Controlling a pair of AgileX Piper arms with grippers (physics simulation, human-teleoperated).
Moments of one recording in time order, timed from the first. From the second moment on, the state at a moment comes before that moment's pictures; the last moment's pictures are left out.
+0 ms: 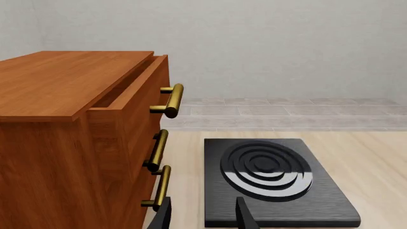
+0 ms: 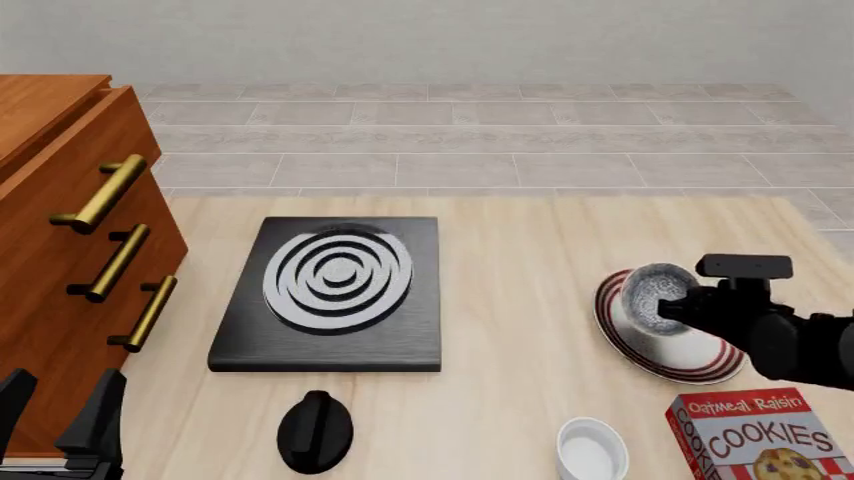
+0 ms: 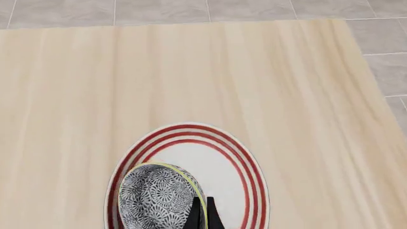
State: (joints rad) left arm 0.00 0.01 0.00 0.00 0.00; right arm -0.18 1.64 -0.63 -0.29 -0.09
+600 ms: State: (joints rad) left arm 0.00 0.01 0.00 0.00 0.00; right arm -0.18 1.71 -0.62 -0.35 -0.07
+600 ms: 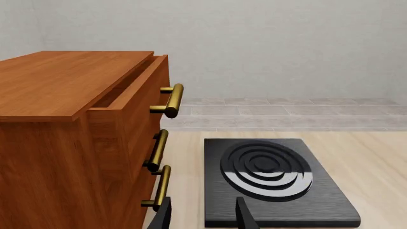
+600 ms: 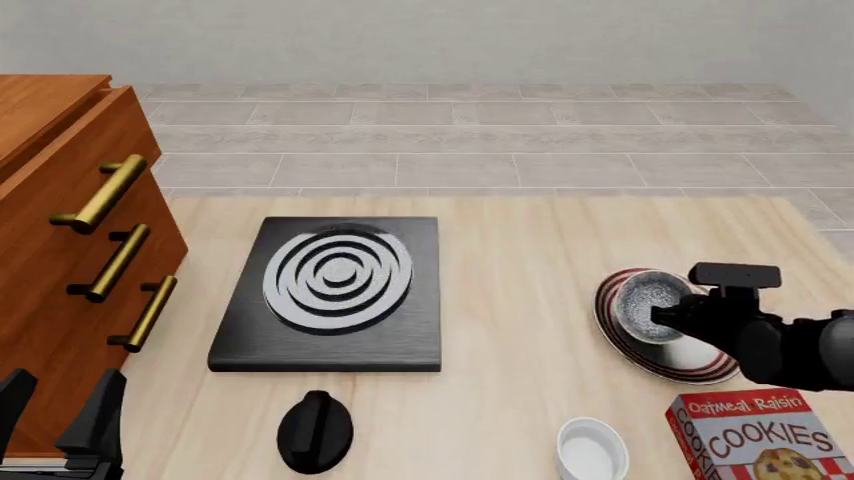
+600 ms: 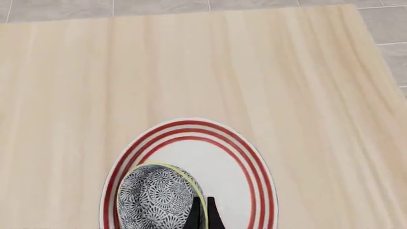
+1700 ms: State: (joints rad) left arm 0.00 0.01 0.00 0.00 0.00; right arm -0.09 1.07 -0.52 -0.14 -0.16
